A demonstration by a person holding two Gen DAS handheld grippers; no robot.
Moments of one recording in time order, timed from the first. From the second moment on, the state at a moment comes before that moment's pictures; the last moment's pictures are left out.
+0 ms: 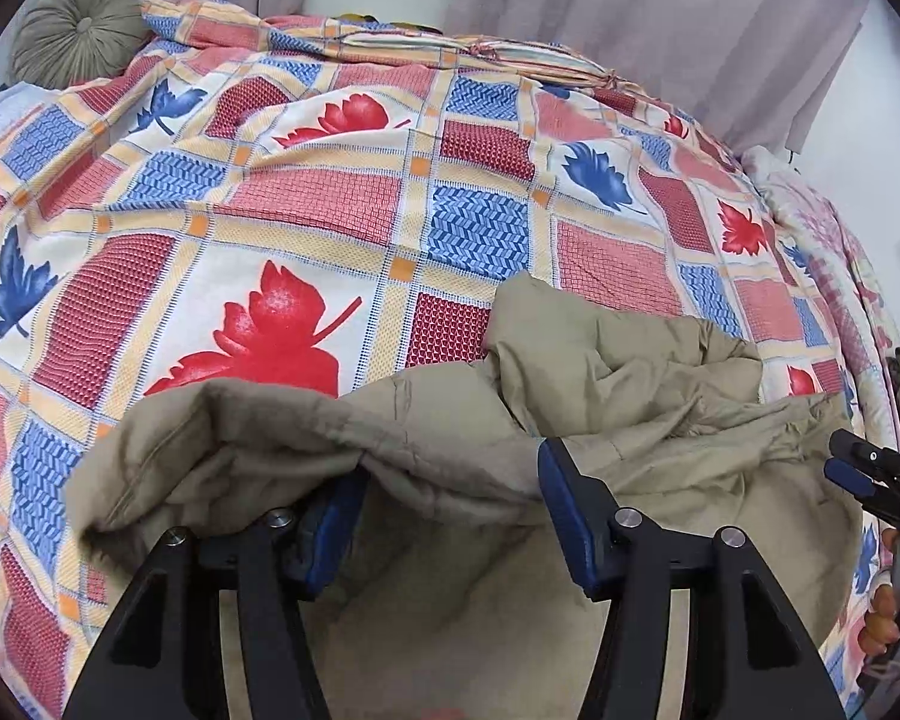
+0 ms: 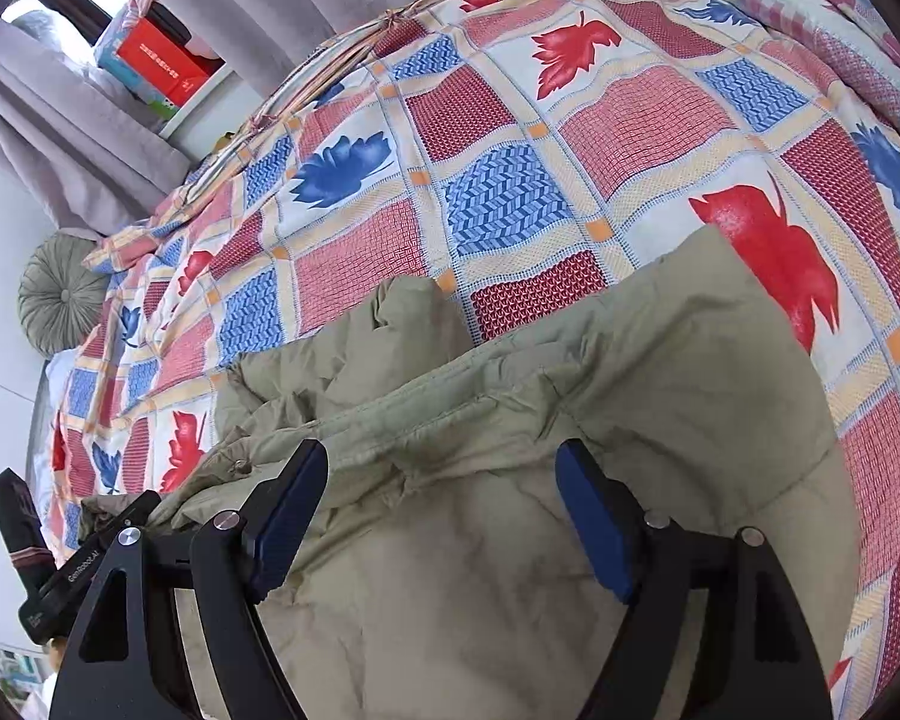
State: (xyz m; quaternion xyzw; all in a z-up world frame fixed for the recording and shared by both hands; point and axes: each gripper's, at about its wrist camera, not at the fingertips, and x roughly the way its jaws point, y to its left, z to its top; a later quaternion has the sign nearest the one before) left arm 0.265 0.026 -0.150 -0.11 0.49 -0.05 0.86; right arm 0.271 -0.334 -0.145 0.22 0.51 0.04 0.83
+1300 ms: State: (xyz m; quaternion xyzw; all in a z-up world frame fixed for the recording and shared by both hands) left arm 0.137 0.082 -0.254 -0.38 0.55 -0.05 0.74; right arm 0.074 -0.382 -0.244 0.49 0.52 0.02 0.70
